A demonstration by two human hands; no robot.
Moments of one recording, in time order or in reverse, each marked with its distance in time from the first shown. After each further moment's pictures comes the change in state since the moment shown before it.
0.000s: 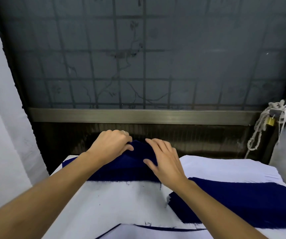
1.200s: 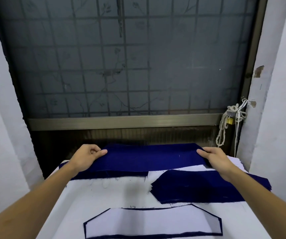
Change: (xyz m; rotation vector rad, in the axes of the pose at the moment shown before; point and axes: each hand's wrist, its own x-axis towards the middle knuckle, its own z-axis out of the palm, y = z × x) left_hand -0.077 0.005 -0.001 -0.986 0.000 -0.570; right_hand -0.115 0.132 -0.153 0.789 -0.015 0.658
